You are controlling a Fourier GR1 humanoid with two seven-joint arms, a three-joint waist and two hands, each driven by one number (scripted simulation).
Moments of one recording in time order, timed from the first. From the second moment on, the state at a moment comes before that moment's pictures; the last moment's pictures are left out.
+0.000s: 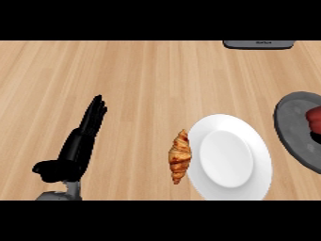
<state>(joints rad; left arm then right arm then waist) -0.02 0.06 -0.17 -1.59 0.02 0.05 -0.10 -0.09 -0.31 -0.33 -1.46 0.73 -0.49 0.02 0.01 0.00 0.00</state>
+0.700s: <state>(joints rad) -0.04 0.05 -0.18 -1.58 0.01 0.04 -0.10 -0.44 -0.54 -0.44 -0.67 0.61 -0.42 -0.22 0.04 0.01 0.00</state>
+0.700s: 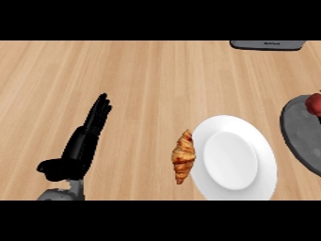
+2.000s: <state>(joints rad) -0.02 0.04 -0.16 -1.57 0.00 0.05 -0.11 -0.48 -0.71 -0.74 -0.29 0.21 0.19 -0.67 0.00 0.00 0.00</state>
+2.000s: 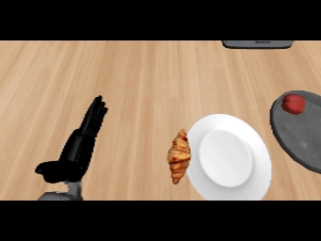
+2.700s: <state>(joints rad) -0.01 0.05 -0.14 -1.60 0.00 0.03 -0.08 -0.24 -0.75 -0.68 -0.38 0.14 0.39 -0.81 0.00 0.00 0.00</state>
